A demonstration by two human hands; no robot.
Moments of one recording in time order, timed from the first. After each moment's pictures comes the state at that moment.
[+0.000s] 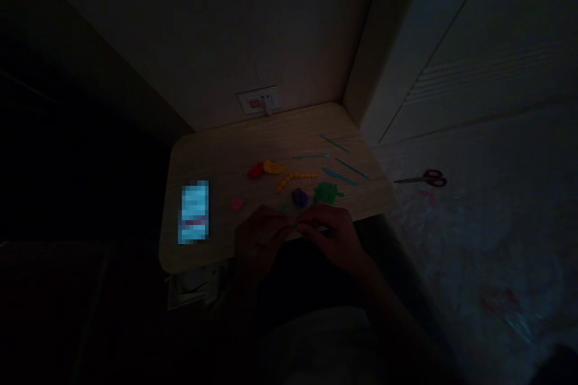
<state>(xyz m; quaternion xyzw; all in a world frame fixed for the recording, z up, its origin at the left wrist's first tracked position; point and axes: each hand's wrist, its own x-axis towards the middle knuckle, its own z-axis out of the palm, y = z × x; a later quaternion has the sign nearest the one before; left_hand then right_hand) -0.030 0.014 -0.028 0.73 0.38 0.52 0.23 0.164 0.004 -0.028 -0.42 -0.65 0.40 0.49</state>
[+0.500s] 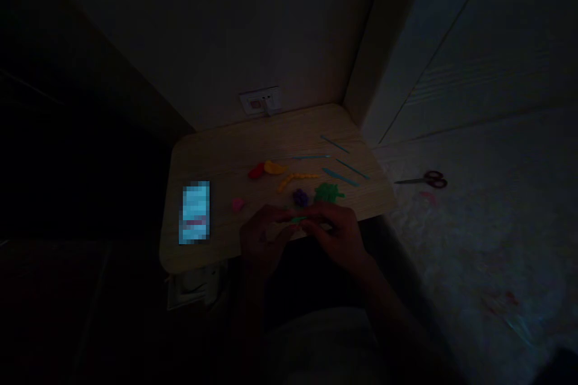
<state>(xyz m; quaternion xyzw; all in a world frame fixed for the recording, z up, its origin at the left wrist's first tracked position) -0.017 0.012 -0.036 0.67 0.42 0.56 0.26 0.165 0.006 -0.032 -0.43 -0.65 0.34 0.53</state>
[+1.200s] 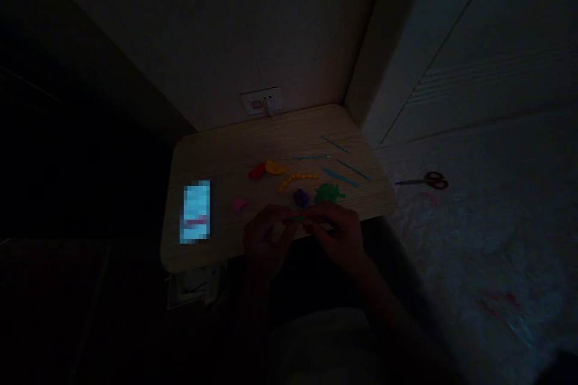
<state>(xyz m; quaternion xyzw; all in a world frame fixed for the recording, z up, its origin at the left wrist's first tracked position) -0.009 0.009 -0.039 0.64 0.41 0.58 0.30 0.163 0.004 -0.029 -0.42 -0.66 0.29 0.55</state>
